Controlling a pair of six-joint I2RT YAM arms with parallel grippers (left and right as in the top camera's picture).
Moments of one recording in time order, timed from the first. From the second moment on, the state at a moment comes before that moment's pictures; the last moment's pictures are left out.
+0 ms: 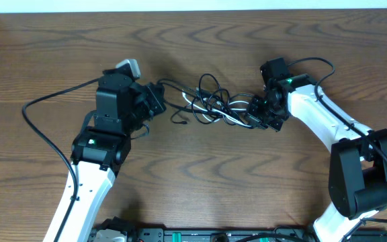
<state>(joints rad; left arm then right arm) -0.21 1.14 0.95 -0.38 0.20 -0.69 0.29 1.85 1.24 -0.84 -0.29 0.78</state>
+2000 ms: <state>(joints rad) -0.21 1.25 0.96 -0.52 0.23 -0.55 0.16 1.29 1.20 -0.62 -0.27 0.48</state>
